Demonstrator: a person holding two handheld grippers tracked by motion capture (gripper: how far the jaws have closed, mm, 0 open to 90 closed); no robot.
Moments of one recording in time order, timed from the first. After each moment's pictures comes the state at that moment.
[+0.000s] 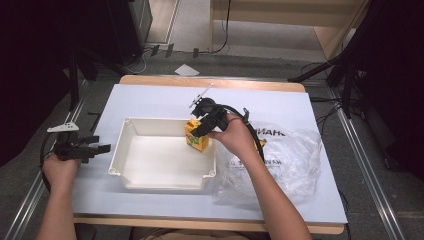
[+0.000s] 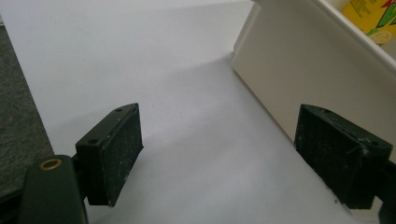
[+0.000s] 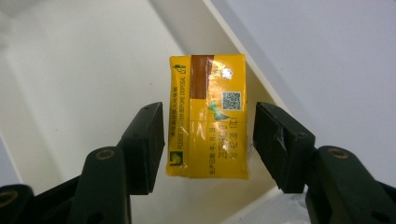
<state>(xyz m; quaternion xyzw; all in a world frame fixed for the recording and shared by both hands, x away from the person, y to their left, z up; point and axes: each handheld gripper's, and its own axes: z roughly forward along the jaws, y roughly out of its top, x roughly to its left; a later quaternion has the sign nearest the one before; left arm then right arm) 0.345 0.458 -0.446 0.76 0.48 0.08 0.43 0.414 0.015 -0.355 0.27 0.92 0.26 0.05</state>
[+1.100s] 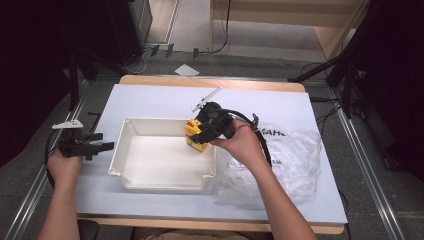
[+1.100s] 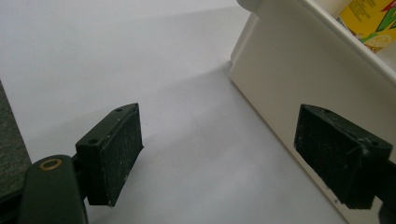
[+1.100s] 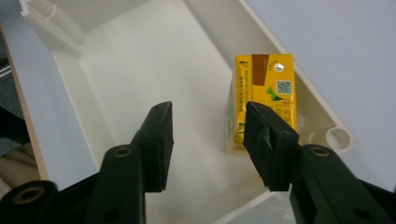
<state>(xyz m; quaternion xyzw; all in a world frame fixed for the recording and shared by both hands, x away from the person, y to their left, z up) 0.356 0.450 -0.446 0.77 0.47 0.07 0.43 0.377 0.001 -0.331 0.25 0.92 0.31 0.03</state>
